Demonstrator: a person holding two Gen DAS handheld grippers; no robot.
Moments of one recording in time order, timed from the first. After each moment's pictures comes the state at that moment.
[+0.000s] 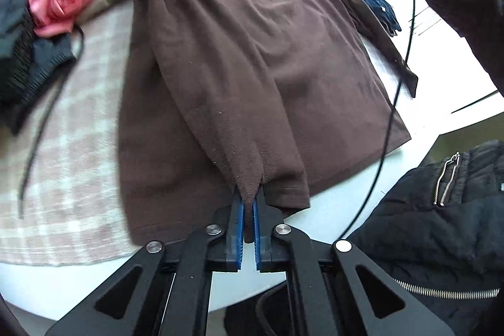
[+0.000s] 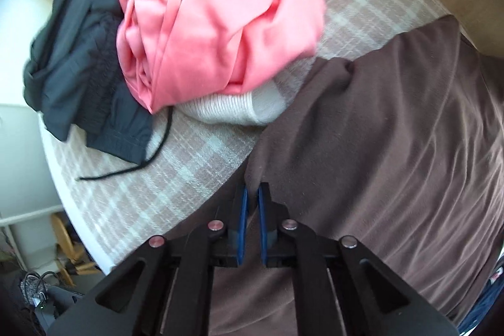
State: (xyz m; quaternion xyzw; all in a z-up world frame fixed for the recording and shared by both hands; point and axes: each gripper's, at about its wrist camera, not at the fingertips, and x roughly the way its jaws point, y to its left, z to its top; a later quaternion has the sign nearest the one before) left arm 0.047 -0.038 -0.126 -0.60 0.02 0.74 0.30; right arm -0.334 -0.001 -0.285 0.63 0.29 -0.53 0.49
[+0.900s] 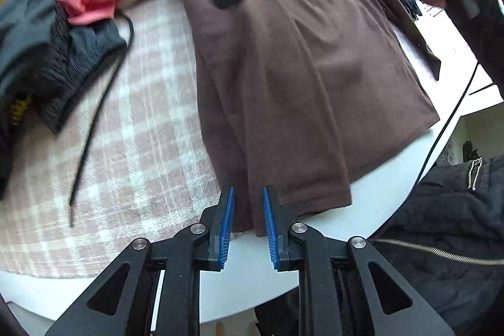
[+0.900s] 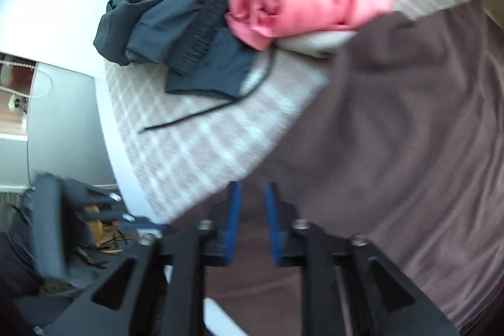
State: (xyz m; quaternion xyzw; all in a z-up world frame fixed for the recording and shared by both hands) left arm 0.013 -0.091 -0.154 -0.63 0.05 0.72 0.29; right arm -0.252 0.060 -0.269 0.62 0.27 -0.47 0.57
